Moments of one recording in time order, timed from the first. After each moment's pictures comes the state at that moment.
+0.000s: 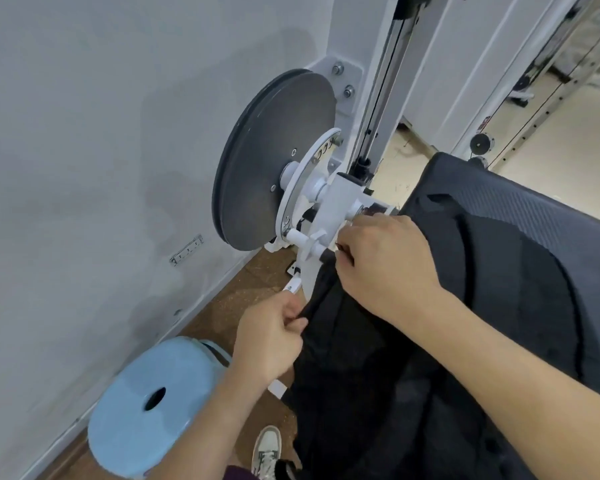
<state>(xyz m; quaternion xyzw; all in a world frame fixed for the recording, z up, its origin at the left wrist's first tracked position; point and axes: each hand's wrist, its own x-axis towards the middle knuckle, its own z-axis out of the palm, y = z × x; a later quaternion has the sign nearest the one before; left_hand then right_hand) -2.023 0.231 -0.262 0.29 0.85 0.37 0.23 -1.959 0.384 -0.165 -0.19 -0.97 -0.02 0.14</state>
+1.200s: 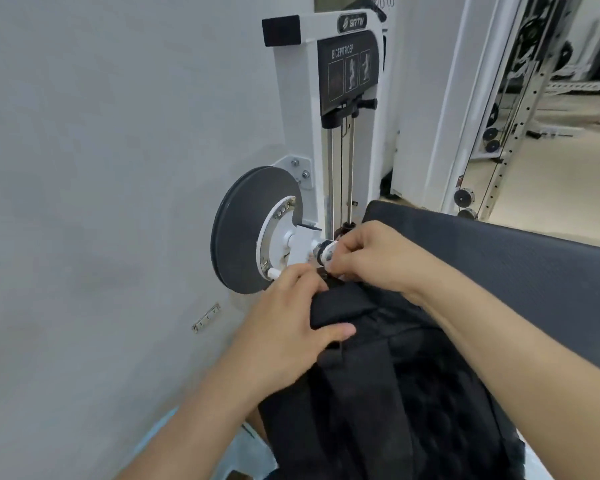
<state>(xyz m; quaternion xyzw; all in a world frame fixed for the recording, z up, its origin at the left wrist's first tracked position) -1.883 0.218 -0.099 0.50 0.82 0.28 0.09 -1.814 0.372 -0.065 -0.25 -0.83 0.48 0.11</state>
